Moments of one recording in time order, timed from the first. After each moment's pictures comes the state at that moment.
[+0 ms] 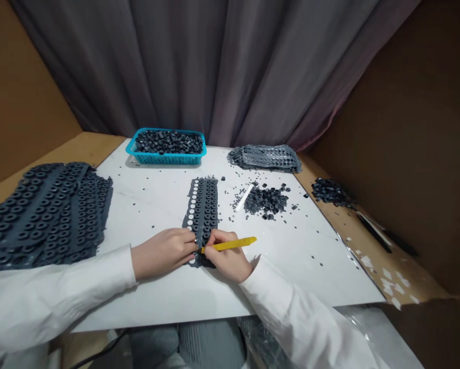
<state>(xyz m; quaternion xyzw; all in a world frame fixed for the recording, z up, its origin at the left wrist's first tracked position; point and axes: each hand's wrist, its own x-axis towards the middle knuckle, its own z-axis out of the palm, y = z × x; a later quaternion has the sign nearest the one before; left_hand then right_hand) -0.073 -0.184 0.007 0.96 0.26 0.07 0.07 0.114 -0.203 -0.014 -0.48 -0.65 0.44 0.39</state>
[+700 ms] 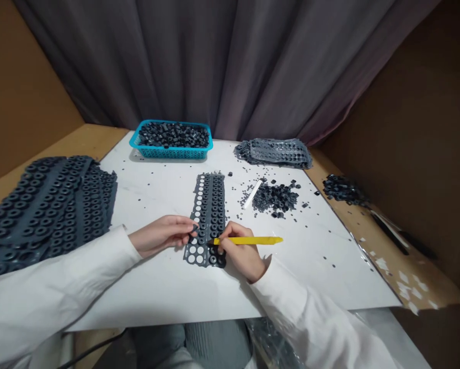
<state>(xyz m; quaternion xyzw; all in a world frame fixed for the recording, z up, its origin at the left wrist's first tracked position) -0.090 -0.164 0.005 0.41 0.46 0.24 0.75 0.117 -0.199 -0.020 -0.51 -0.54 0.50 0.44</state>
